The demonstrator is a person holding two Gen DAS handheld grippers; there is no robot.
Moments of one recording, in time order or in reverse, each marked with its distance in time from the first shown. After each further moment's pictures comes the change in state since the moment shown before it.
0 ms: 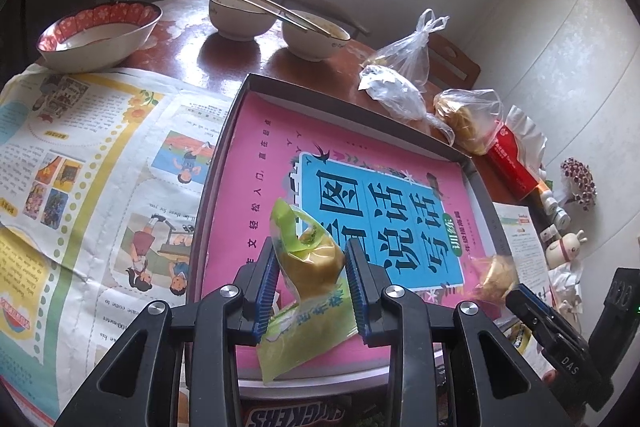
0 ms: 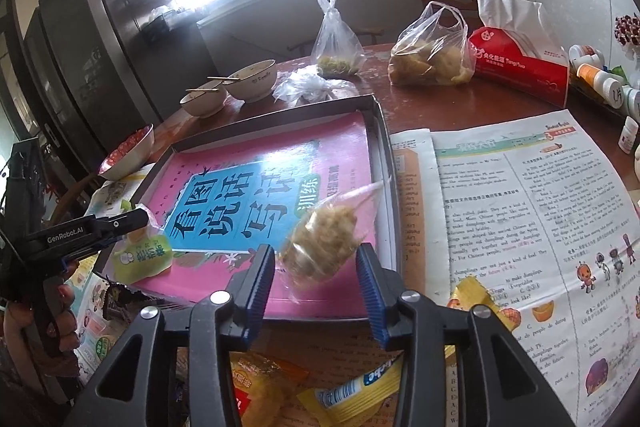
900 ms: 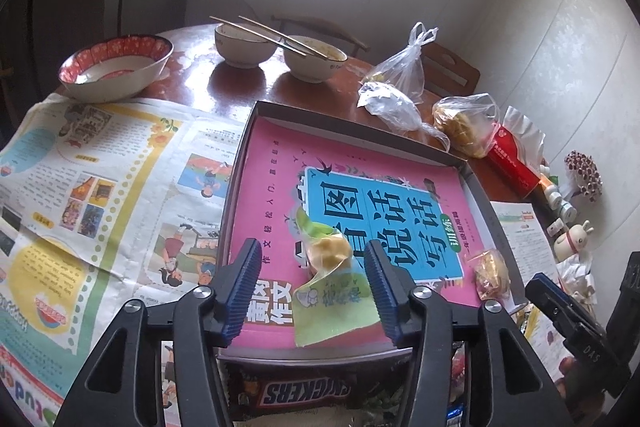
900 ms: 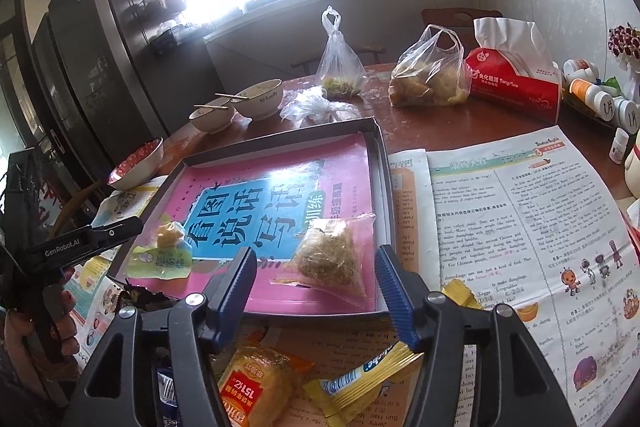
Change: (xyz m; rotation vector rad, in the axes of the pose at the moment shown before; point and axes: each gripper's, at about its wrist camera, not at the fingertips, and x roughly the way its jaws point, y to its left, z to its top) left arm -0.032 -0.011 -0.007 0.065 -0.075 0.057; right arm -0.023 0.004 0.002 -0.013 -0.061 0.010
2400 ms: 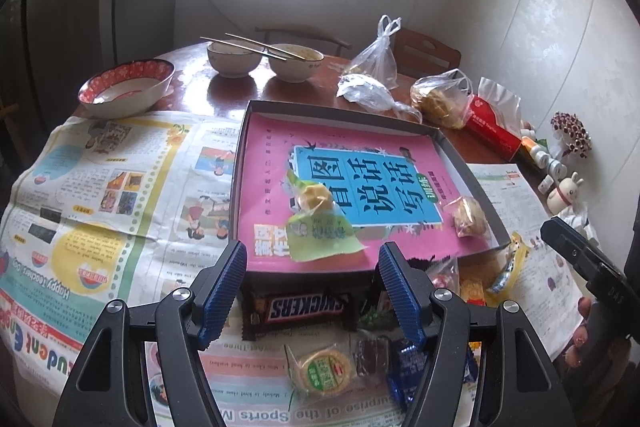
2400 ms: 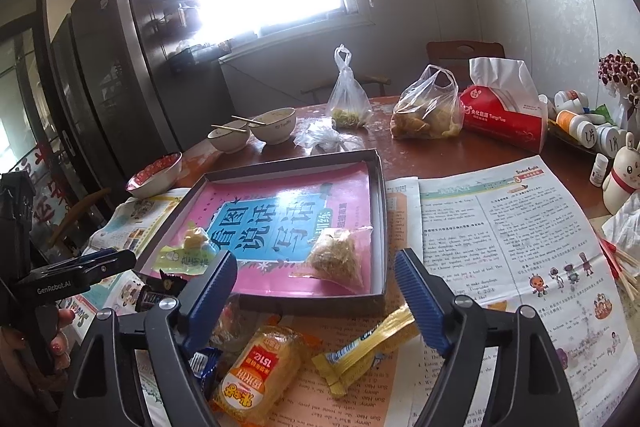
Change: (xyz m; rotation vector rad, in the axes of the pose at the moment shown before) left arm -0.057 -0.012 -0.035 0.127 -0.009 0.018; right arm -0.052 0.009 -0.010 -0.049 -0.093 0.003
